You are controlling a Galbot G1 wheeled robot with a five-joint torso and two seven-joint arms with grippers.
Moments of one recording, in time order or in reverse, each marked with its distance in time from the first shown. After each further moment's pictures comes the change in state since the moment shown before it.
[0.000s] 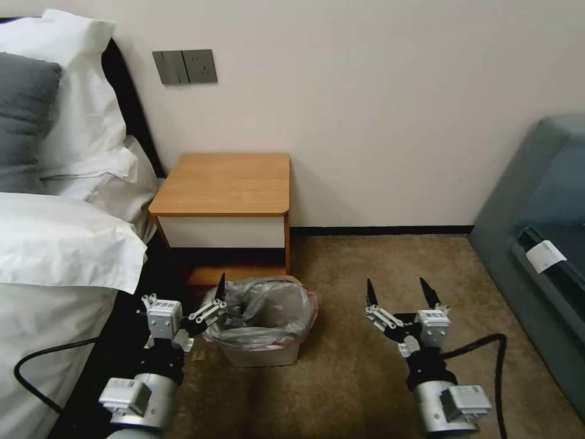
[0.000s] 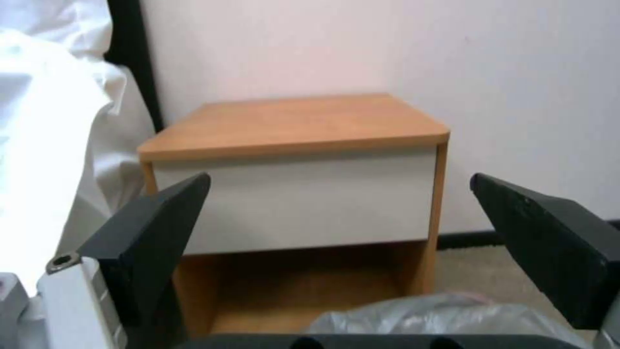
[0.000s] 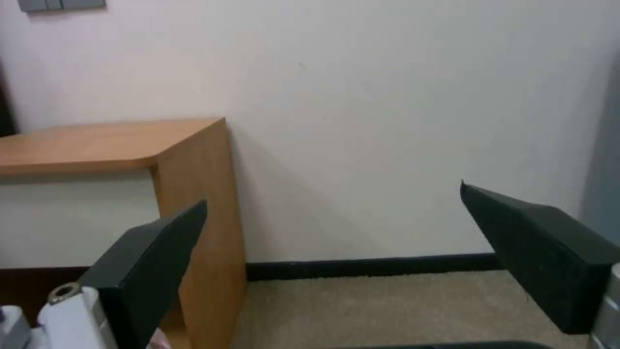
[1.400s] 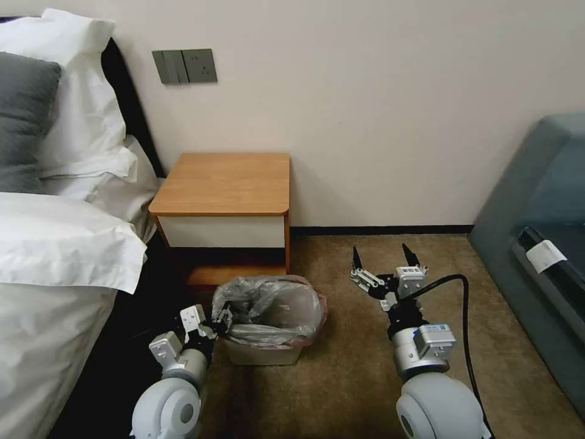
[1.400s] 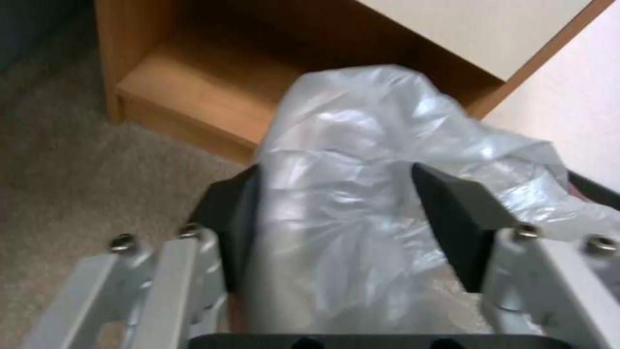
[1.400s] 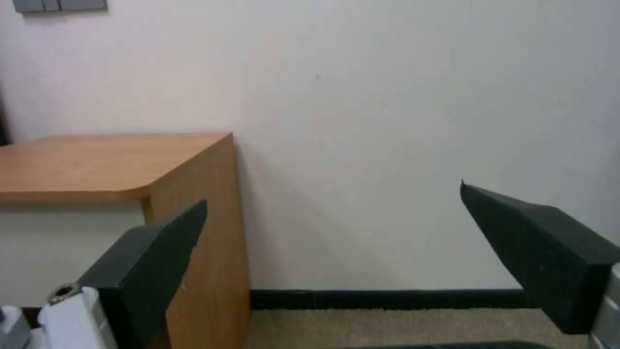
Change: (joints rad) left arm -0.346 0.005 0.078 0.373 -0.593 0.296 -0.190; right arm 0.344 -0.100 -0.086 -0.107 0.080 -0.192 0.102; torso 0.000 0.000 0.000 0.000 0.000
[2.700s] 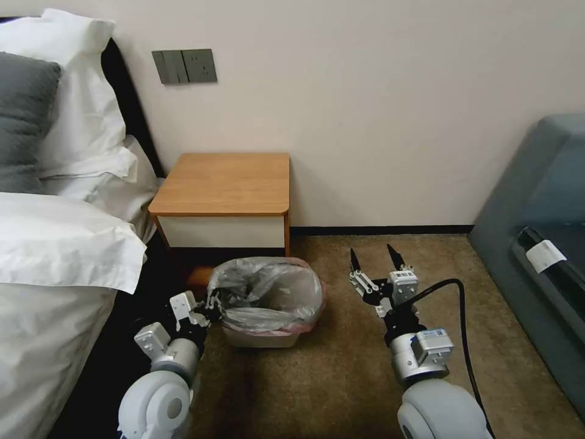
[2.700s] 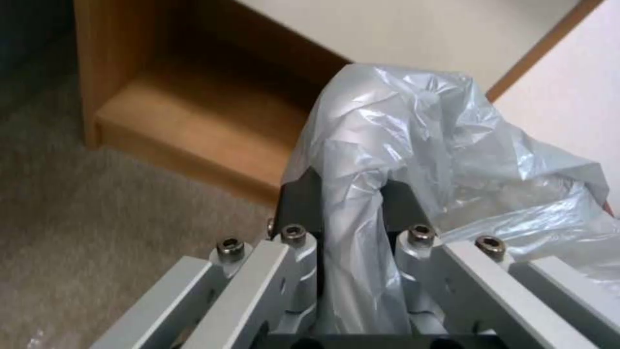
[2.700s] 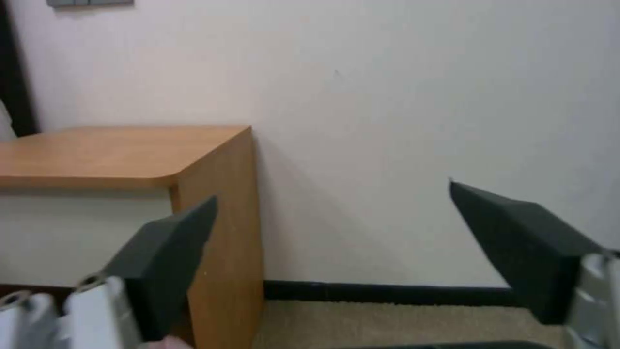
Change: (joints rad) left arm 0.013 0.013 -0.006 -0.044 -0.047 -0.034 0.022; right arm -0.038 0.003 -0.020 0.026 -0.033 -0.004 -0.024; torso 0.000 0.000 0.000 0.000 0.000
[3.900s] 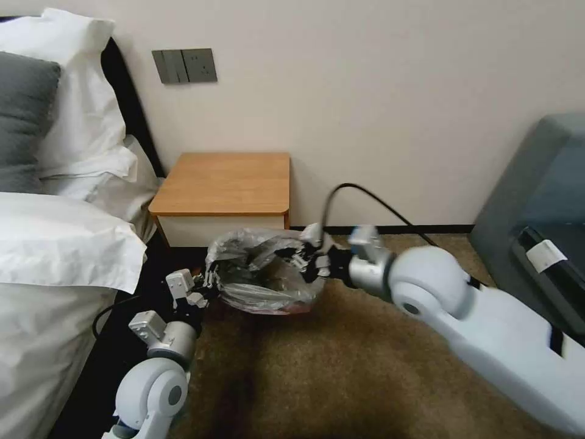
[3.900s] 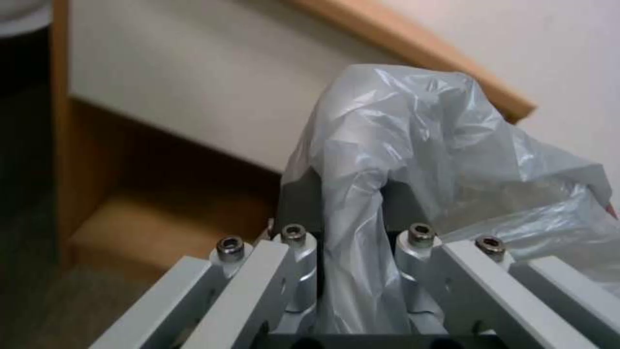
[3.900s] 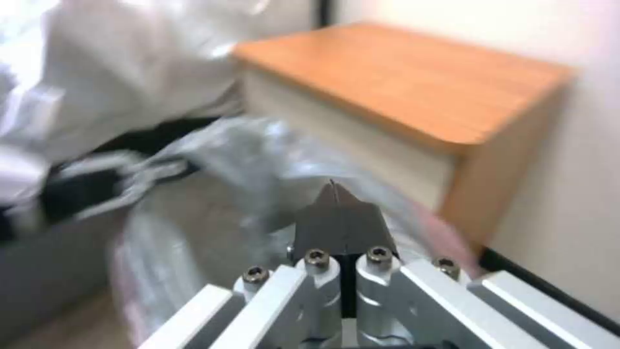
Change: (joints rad) left arm -0.069 0.012 -0.040 -0.015 0.048 -0.081 0.078; right arm 0.724 -0.539 -0.346 -0.084 0.714 -0.378 -0.218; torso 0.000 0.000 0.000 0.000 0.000
